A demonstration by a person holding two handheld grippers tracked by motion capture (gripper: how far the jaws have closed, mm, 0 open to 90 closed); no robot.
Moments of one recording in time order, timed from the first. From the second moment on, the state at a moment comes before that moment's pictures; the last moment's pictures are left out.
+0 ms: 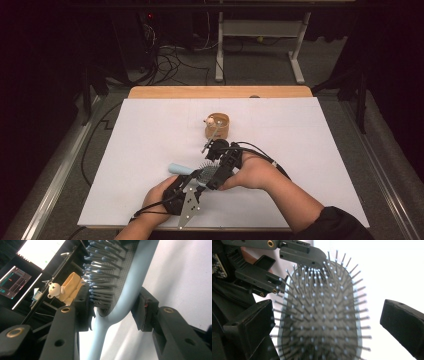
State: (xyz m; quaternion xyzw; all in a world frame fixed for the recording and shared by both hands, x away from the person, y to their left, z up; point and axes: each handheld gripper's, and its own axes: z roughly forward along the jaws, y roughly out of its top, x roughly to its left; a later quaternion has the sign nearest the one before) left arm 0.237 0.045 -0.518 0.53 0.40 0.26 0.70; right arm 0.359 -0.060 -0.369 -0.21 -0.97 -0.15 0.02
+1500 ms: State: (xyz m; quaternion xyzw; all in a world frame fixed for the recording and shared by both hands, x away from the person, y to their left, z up) left arm 0.250 0.053 -0.504 0.48 0.44 0.26 0.71; right arm 0.347 -0.123 -0.362 -0.24 -0.96 -0.14 -0.02
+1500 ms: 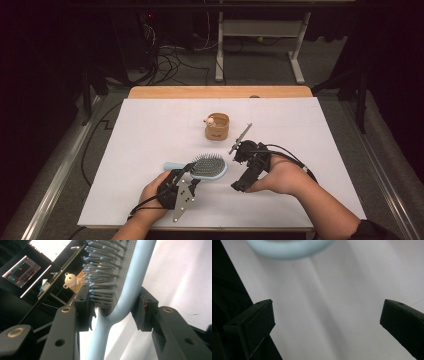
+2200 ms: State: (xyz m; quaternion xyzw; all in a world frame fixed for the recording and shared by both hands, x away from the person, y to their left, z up) left arm 0.259 0.067 -0.476 0.41 0.49 0.22 0.73; right arm 0.352 -0.159 -0.415 -0.28 -0.95 -0.10 -0.02
